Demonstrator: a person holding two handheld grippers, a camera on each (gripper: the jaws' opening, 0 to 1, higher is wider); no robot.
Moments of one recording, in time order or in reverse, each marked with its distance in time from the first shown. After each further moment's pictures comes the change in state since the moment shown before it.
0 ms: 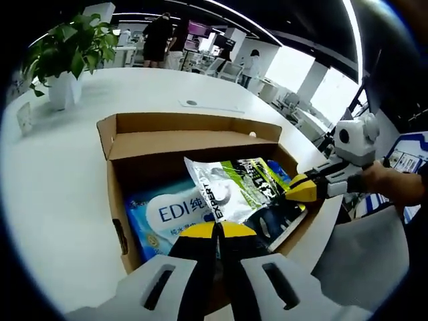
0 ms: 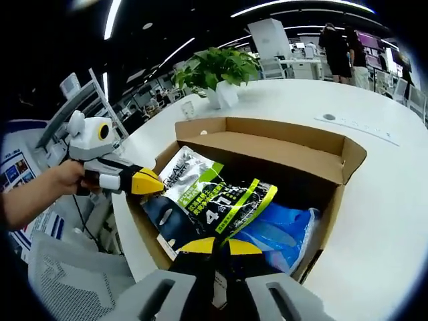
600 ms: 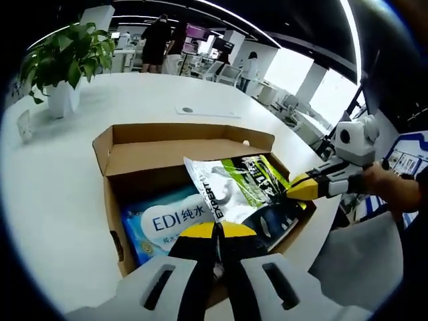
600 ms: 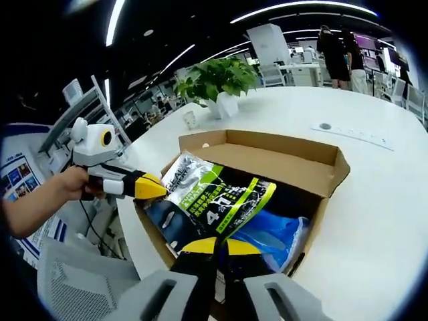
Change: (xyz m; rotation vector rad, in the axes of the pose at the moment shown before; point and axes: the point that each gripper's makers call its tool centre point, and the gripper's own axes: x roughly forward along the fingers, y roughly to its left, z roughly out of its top) left arm -0.007 -0.019 0.021 0.007 -0.020 -0.006; right arm -0.029 0.000 0.017 0.019 -0.045 0.011
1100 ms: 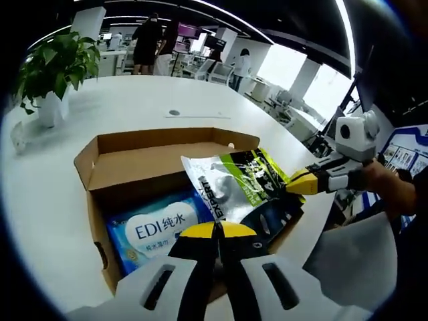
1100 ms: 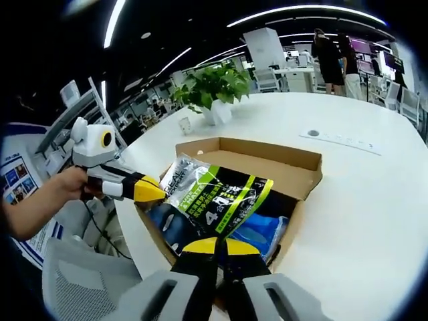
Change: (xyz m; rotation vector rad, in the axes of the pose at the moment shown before) left arm 0.006 -0.028 0.008 0.033 0.023 -0.034; right arm -0.032 -0.009 0.005 -0.003 -0.019 -0.042
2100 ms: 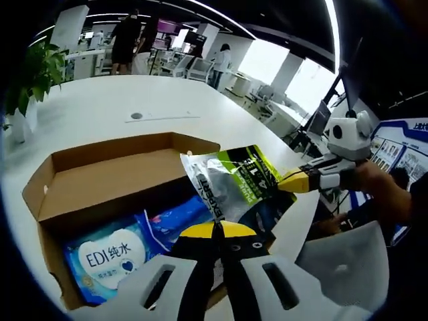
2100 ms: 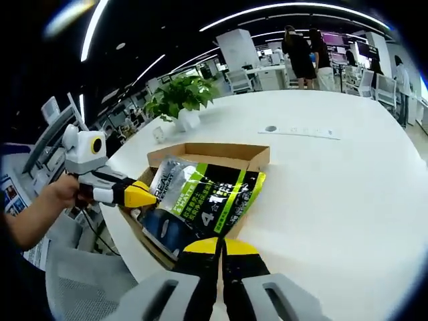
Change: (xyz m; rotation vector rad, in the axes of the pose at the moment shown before) left arm 0.053 -0.067 0.021 0.041 0.033 -0.120; right arm -0.059 -0.063 -0.016 0.107 -0.016 -0.126
